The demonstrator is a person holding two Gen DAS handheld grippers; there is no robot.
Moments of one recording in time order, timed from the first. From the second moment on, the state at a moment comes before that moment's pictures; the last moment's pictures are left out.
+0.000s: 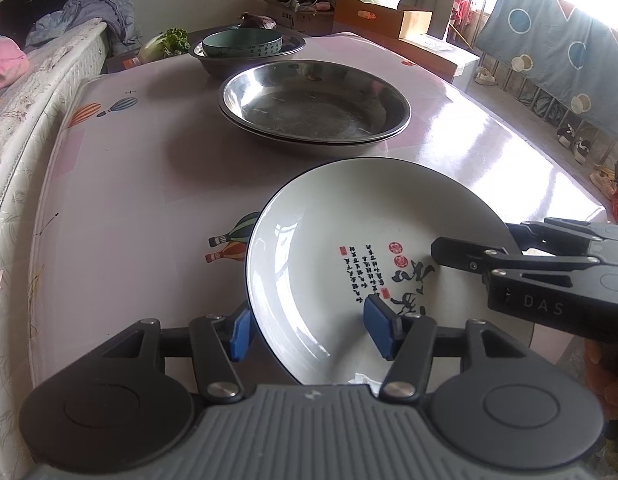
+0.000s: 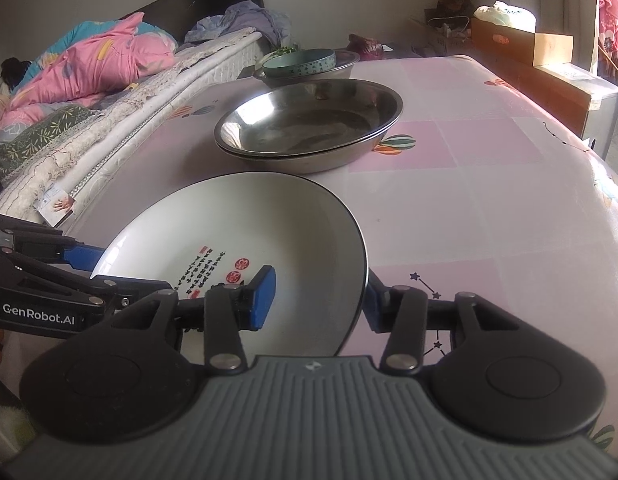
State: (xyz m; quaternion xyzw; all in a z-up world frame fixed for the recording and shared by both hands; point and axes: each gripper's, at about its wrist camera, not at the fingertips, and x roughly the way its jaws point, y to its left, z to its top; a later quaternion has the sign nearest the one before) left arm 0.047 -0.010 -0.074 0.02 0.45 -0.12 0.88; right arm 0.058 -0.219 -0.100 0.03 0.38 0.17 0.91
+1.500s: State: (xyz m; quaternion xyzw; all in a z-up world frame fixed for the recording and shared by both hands) left arm 0.051 -0.012 -0.077 0.02 0.45 -0.13 0.88; right arm 0.059 -0.223 -0.102 0.02 0.37 0.17 0.91
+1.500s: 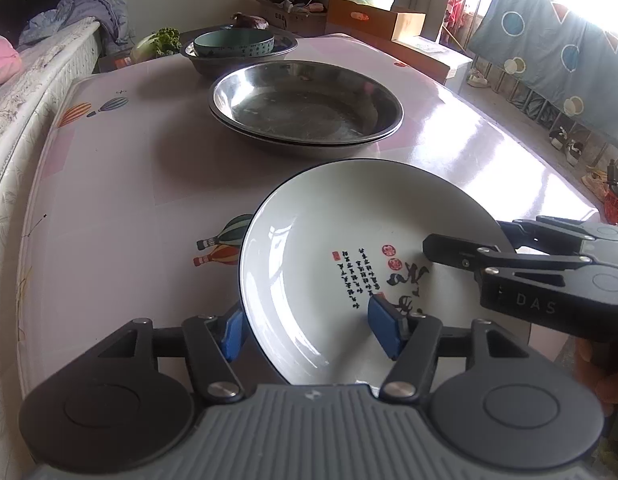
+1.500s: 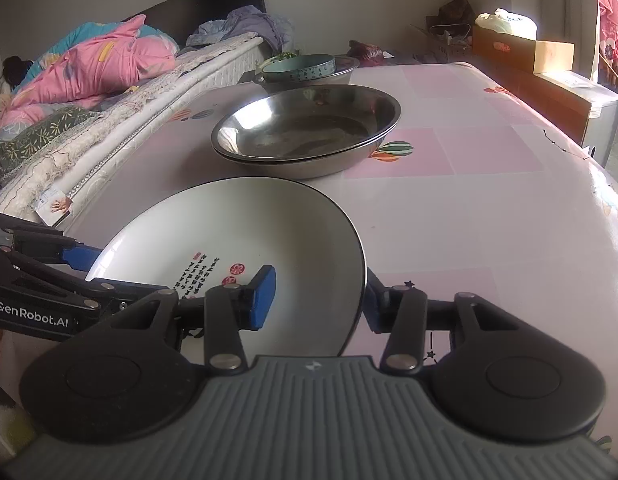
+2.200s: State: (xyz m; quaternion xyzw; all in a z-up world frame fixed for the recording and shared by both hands) left arm 0.049 -0.006 -0.069 -0.01 0.45 -0.12 0.88; right arm 0.060 -0.224 -0.093 0.04 0.38 0.17 0.91
